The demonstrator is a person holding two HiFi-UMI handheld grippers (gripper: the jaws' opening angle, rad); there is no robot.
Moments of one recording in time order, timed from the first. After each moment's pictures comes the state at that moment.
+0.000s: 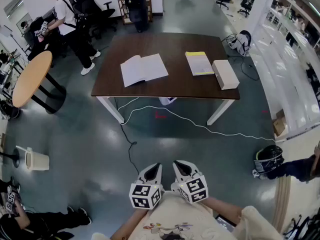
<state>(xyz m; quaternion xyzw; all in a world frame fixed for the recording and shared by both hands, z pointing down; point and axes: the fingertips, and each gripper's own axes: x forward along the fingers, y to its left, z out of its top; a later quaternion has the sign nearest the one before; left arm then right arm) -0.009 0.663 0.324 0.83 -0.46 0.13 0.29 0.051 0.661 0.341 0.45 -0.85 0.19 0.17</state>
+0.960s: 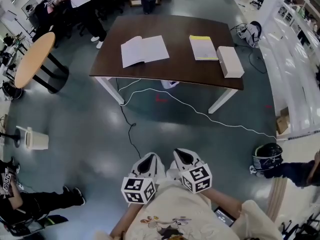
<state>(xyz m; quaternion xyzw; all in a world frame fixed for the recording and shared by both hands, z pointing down) 0.021 0.679 0.334 0.79 -0.51 0.13 0.31 0.106 0.662 0.360 0.41 -0.86 0.24 0.16</state>
